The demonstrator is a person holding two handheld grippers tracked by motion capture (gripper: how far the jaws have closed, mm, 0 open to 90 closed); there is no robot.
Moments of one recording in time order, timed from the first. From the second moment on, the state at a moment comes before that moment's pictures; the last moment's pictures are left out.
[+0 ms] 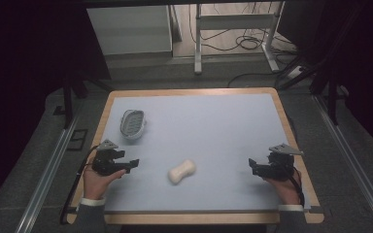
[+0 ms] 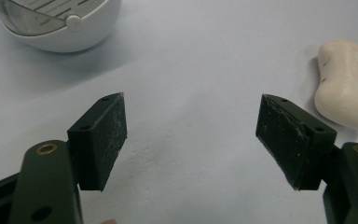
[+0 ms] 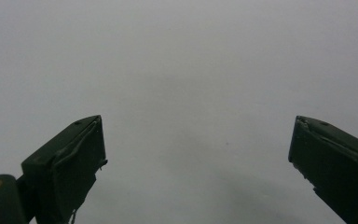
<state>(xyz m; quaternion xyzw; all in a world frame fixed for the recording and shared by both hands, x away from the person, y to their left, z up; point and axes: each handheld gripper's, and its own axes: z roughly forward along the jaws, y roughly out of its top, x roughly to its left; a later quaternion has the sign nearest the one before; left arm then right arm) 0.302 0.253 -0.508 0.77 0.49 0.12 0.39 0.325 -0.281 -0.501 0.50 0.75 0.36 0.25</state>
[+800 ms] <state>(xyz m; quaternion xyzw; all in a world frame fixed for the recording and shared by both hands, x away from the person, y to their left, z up) 0.297 0.248 -0.502 0.77 0.50 0.12 0.38 0.324 -0.288 -0.502 0.51 0.74 0.37 0.24</state>
